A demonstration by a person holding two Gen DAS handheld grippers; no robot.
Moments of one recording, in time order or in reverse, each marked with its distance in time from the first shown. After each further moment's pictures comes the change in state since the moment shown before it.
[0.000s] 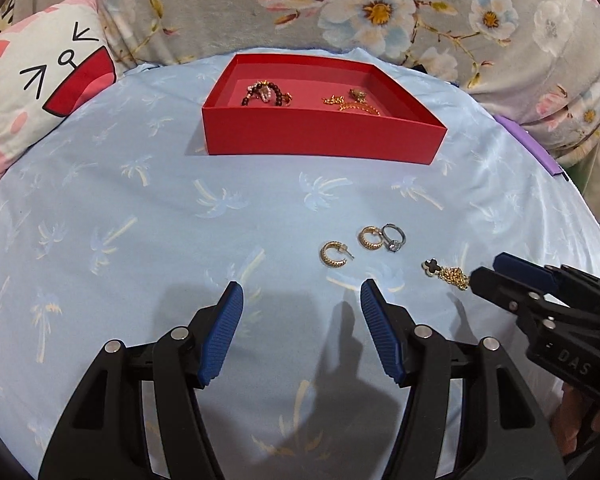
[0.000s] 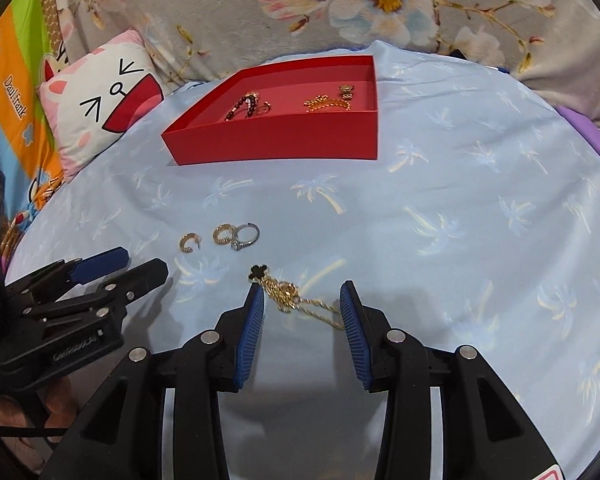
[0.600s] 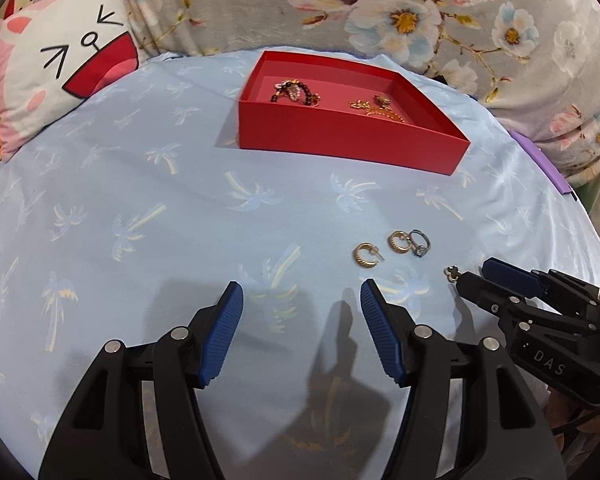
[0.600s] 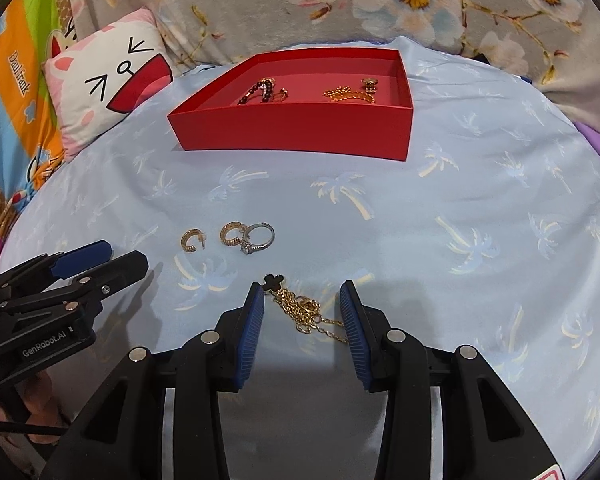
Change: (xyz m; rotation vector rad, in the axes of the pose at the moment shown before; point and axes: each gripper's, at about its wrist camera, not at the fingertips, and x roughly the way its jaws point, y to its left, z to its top) left arm -0.003 0.022 -0.001 -0.084 0.008 0.018; right arm 0.021 0.014 0.008 -0.072 0.030 -0.006
